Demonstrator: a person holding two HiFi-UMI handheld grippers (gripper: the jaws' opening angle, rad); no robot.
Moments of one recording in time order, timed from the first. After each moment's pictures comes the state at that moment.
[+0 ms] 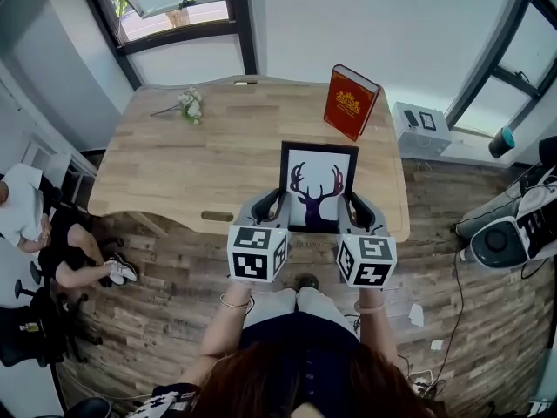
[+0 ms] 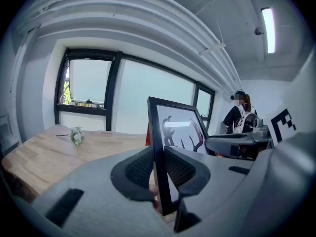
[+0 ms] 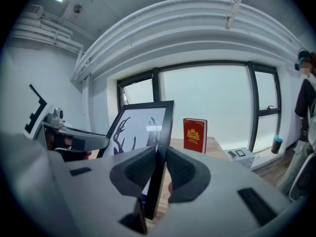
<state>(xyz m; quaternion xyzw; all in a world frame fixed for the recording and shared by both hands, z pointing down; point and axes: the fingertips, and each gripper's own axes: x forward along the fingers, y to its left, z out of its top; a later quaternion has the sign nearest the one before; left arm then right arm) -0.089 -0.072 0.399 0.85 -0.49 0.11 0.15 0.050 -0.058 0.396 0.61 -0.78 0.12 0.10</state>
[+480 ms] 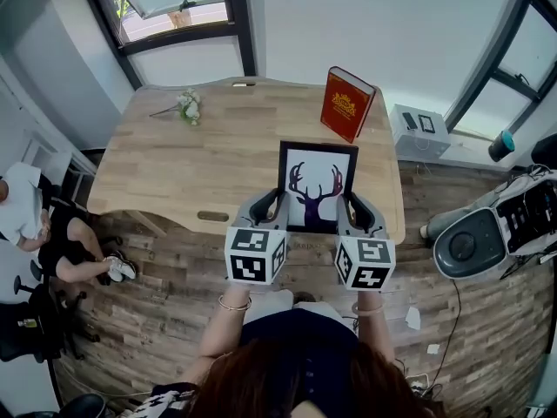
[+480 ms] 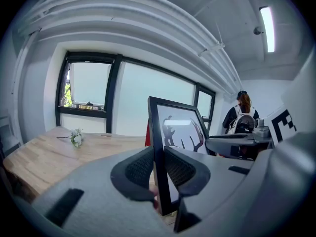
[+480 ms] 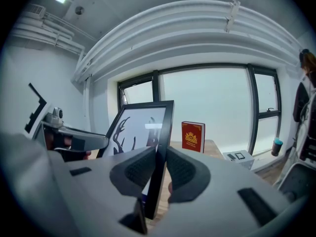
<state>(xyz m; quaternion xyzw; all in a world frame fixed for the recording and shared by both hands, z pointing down) -0.074 -0.068 0.387 0.85 -0.50 0.11 0.14 0.065 -0.055 0.383 0.61 -0.78 0.11 0.09</state>
